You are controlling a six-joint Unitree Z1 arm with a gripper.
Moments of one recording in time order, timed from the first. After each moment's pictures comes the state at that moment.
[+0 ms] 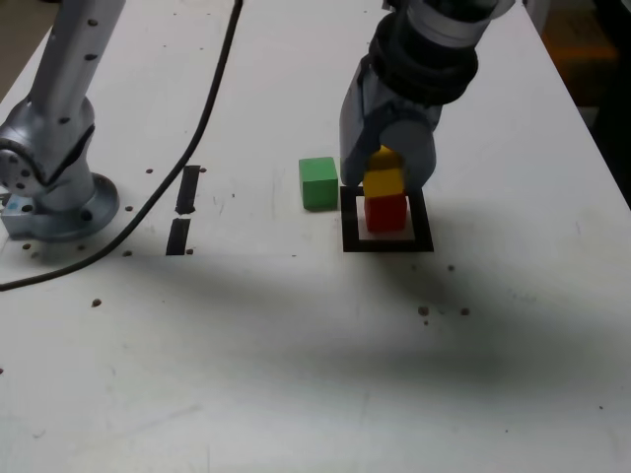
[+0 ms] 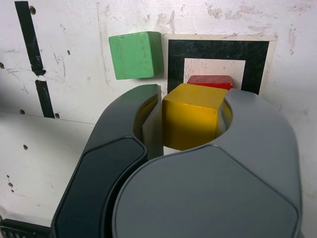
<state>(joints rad) -0.21 2.16 -1.84 1.56 0.13 -0.24</state>
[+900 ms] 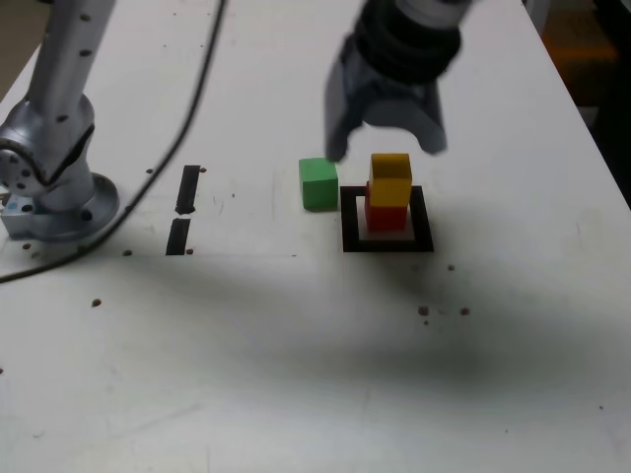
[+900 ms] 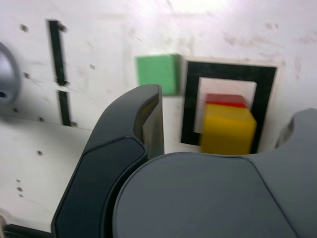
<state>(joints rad) -0.21 2.08 -1.80 1.62 0.19 -0.28</state>
